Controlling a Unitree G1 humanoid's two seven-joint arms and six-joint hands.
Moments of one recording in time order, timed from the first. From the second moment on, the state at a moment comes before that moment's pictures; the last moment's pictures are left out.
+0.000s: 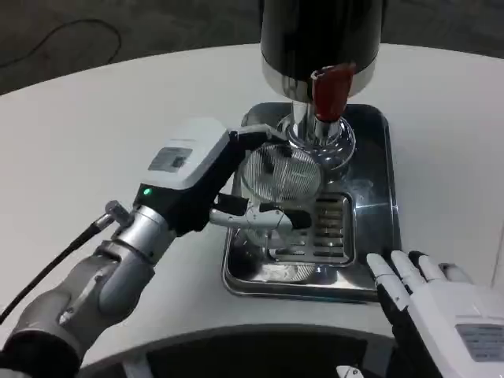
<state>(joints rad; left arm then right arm) -0.84 0.42 -0.29 0.89 0.72 -0.68 0.37 0.48 0.03 0.32 -1.03 -1.54 0.09 0.56</state>
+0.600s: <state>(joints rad) -0.94 0.35 -0.37 1.01 0.72 -0.66 0.45 0.51 0.06 0.28 -1.03 -1.50 0.05 0.55</state>
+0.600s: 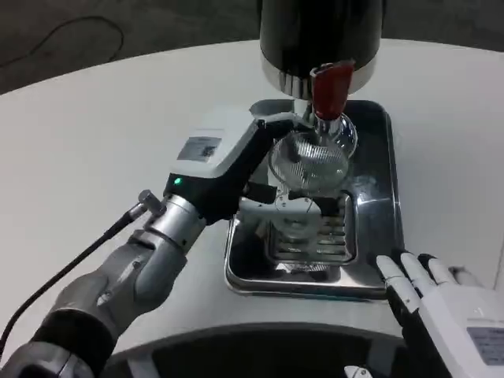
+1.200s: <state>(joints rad) -0.97 0.33 -0.41 1.03 0.72 -0.64 0.48 0.52 0.07 0.24 -1.03 -1.47 0.03 0.54</state>
